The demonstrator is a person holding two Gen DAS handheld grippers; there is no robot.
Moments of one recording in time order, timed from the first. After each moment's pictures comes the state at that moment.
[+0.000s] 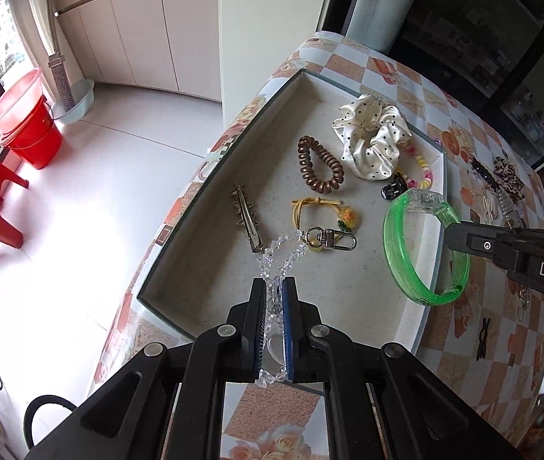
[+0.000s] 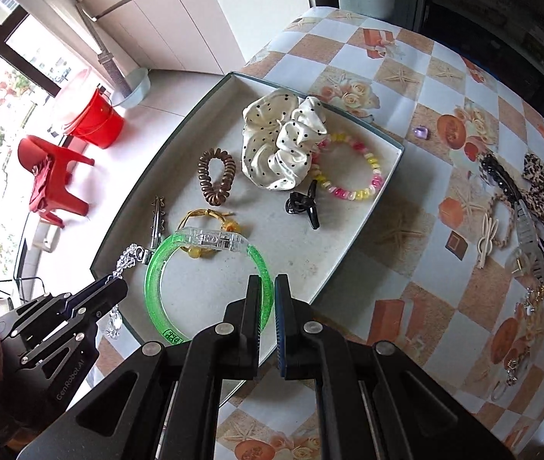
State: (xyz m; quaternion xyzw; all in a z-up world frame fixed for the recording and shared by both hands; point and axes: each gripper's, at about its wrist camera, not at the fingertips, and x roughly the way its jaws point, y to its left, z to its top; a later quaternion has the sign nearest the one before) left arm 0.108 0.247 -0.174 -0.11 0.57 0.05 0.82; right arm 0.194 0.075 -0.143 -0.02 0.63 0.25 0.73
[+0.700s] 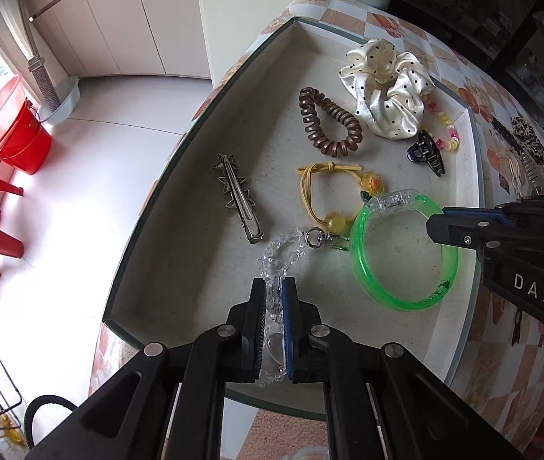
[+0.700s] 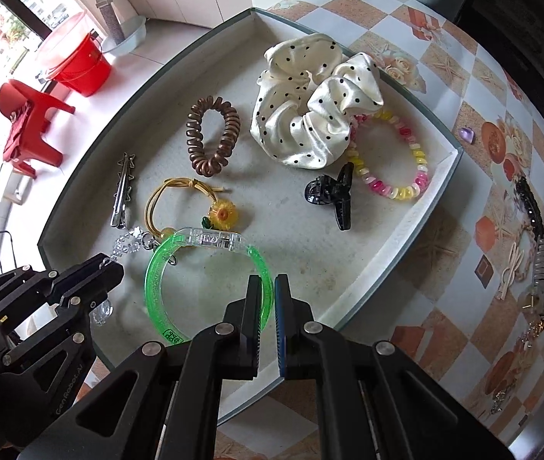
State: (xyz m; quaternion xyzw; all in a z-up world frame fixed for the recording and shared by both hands) left arm 0.129 0.240 -0.221 -0.07 0.61 0.03 0.79; right arm 0.197 0.118 -0.192 -0.12 0.66 0.25 0.70
